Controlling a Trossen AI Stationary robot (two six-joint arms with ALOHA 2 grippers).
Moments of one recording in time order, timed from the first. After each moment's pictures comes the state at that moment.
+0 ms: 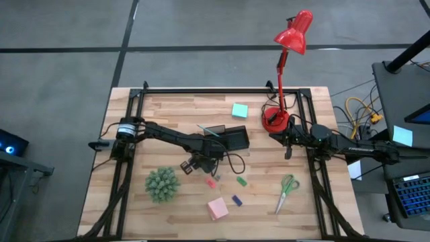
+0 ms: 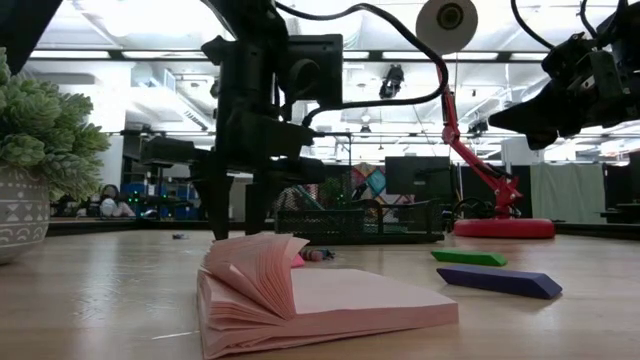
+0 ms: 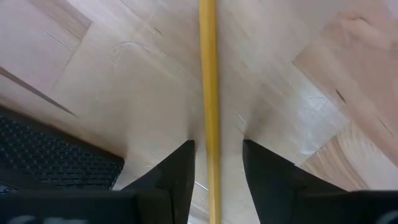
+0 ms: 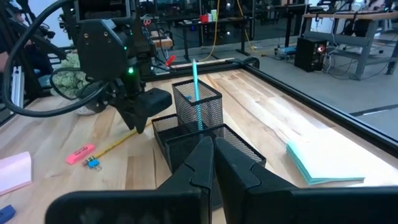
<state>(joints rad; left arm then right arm) -0.06 2.00 1.38 -0.90 0.01 0.80 -0.15 0.13 0.01 0.01 0.05 0.08</state>
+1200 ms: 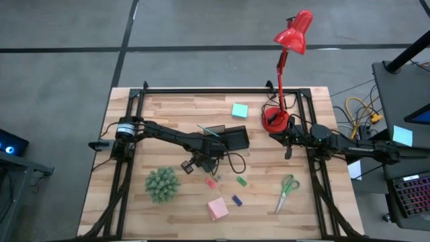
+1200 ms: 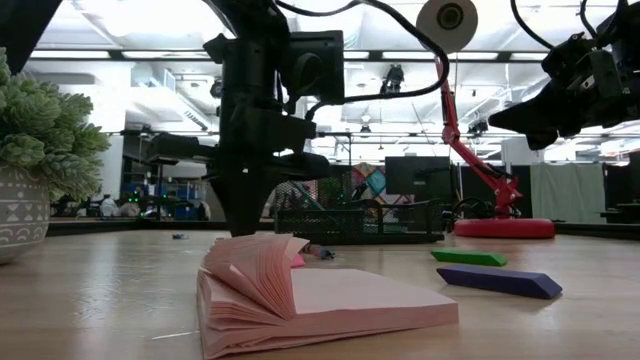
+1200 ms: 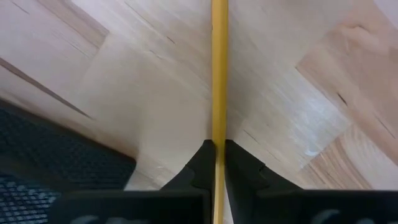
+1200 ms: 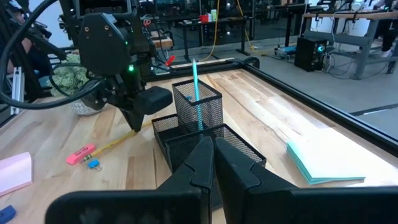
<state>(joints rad) -0.06 1.98 1.39 -0.89 0.02 0.82 -0.15 0.13 0.01 0.01 0.05 0.08</state>
